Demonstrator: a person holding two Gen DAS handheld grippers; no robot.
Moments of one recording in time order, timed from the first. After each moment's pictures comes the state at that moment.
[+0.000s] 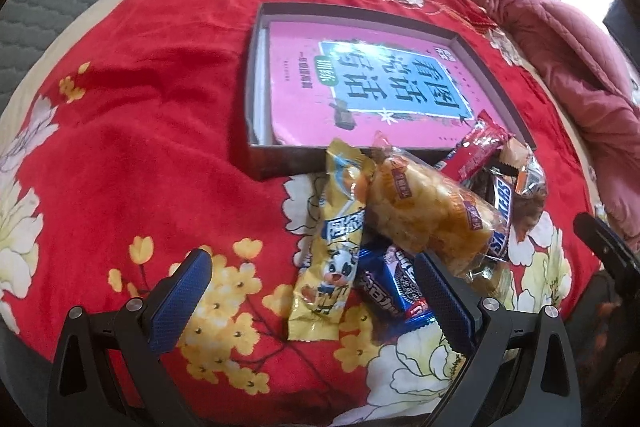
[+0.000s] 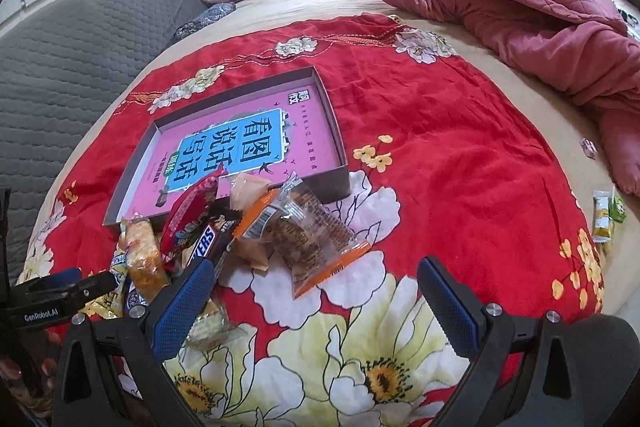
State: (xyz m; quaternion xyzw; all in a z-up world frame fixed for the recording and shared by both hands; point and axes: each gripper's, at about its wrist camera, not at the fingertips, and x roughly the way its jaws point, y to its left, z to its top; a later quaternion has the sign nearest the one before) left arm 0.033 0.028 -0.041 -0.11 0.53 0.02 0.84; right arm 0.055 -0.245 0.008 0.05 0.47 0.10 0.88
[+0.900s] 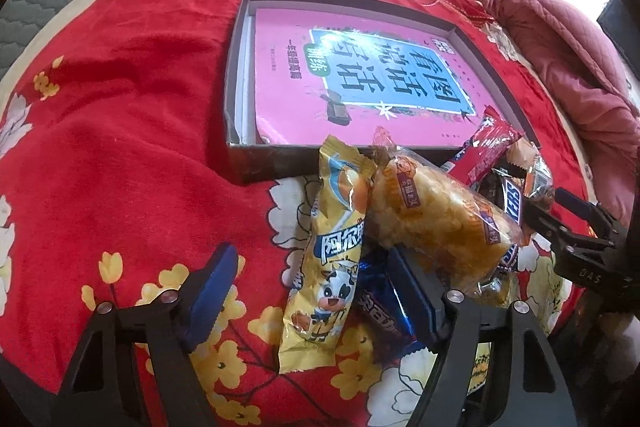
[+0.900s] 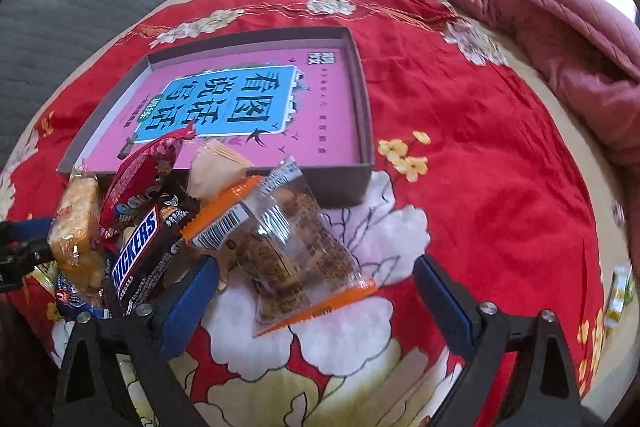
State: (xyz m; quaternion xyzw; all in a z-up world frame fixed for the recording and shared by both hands) left arm 0.048 0.032 -0.059 -0.12 0.53 0.00 0.84; right arm 0.101 -0.221 -0.039 -0.07 0.50 0.14 0.85
